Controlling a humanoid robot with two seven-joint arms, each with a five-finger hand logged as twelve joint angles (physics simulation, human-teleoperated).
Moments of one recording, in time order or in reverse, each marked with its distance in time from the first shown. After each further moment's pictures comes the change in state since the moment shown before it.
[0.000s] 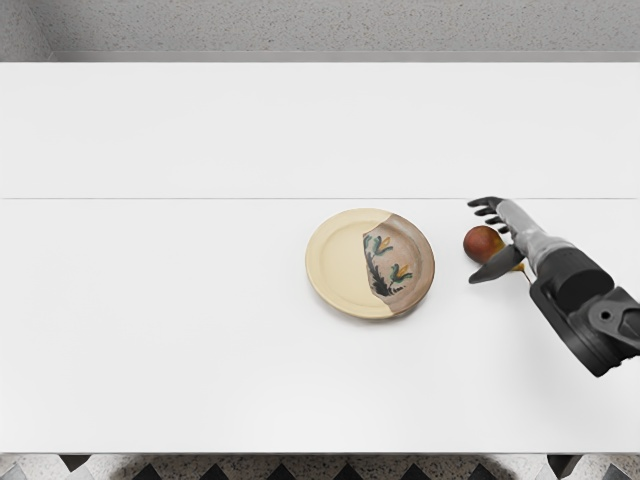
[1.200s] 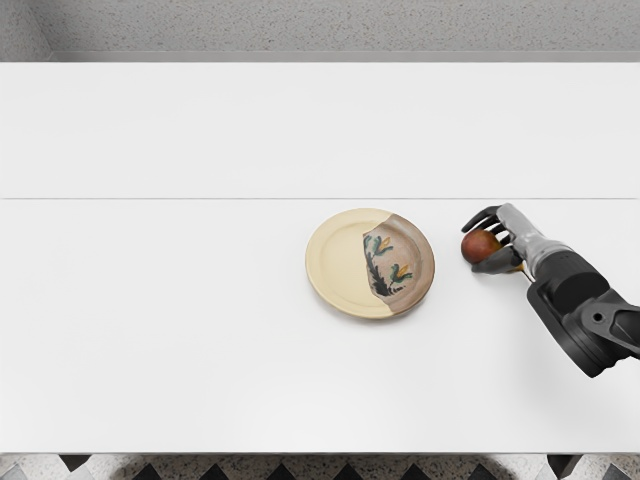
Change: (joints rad) left arm 0.000 0.000 0.000 0.000 0.000 0.000 0.000; right arm -0.005 0.026 -0.013 -0.051 -0.010 0.002 0.008
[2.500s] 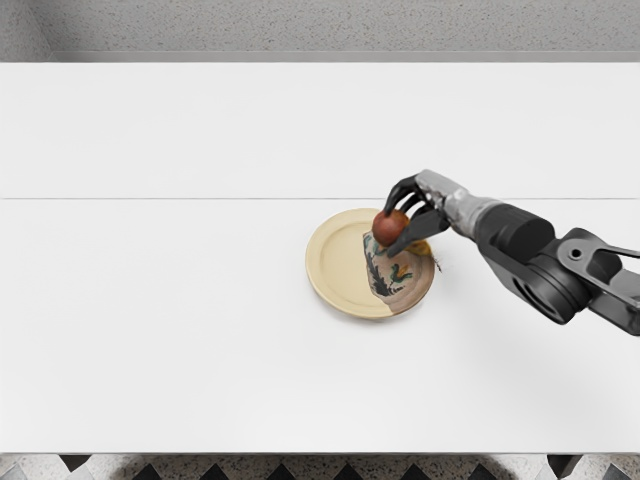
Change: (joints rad) left arm 0.000 0.000 0.000 0.000 0.000 0.000 0.000; right arm 0.038 0.127 0.250 0.028 0.145 0.292 -0.009
